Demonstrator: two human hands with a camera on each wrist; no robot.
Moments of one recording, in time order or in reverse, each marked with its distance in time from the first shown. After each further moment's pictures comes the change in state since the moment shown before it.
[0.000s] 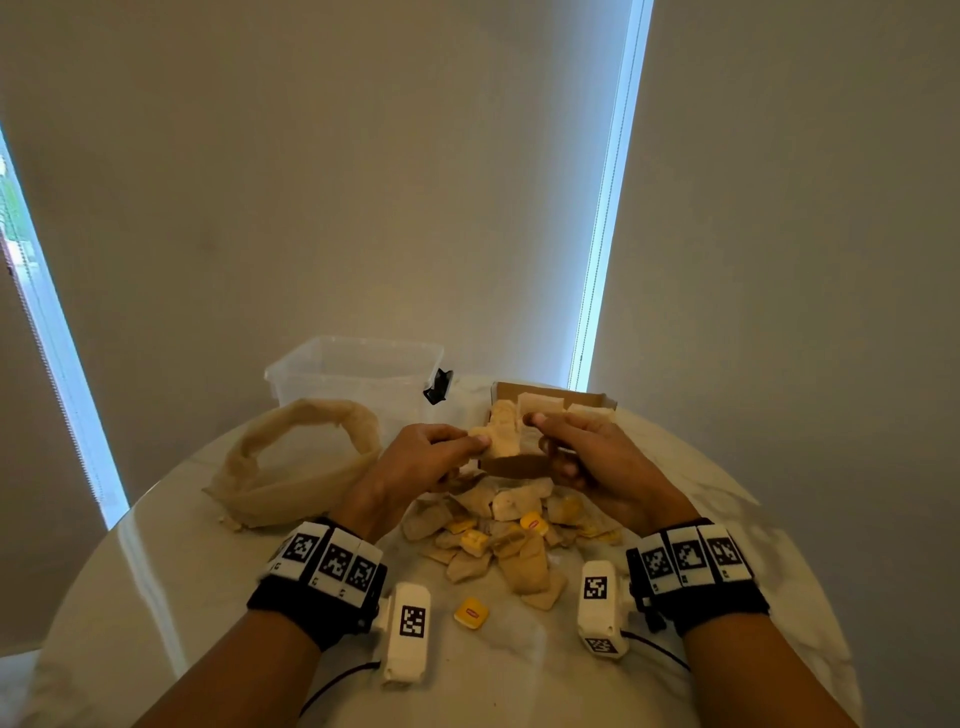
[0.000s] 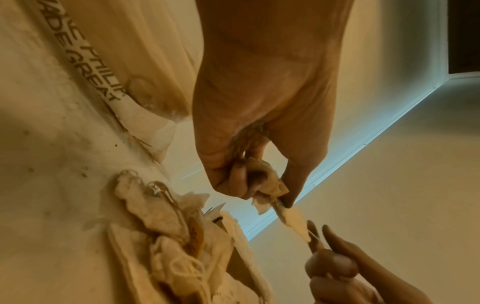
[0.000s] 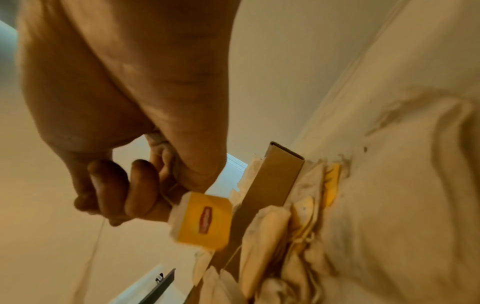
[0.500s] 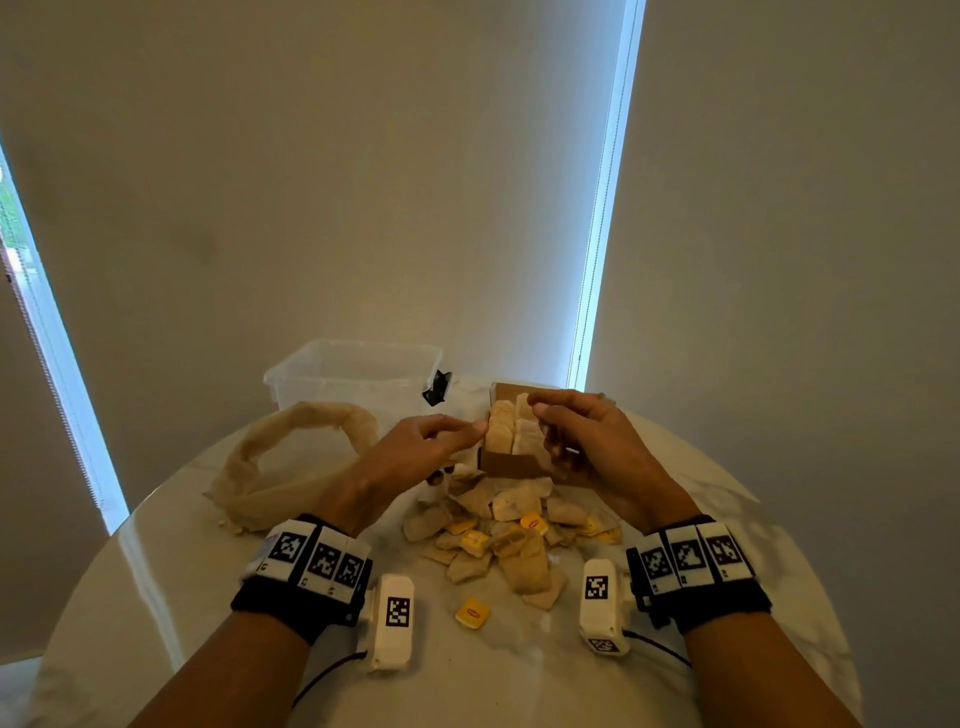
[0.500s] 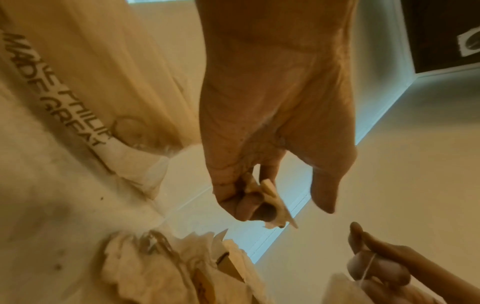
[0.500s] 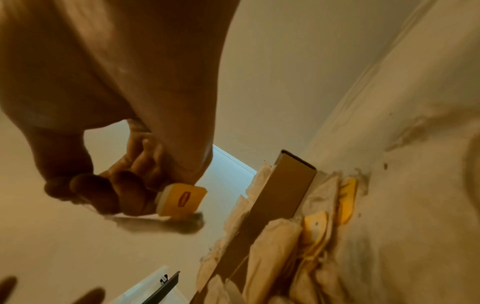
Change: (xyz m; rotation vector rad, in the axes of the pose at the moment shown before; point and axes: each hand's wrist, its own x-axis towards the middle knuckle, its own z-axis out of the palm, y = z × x) left_hand -0.012 0.019 -0.009 0.111 -0.044 0.057; right_hand -0.007 -0.013 0.007 -0.010 0.037 -0.143
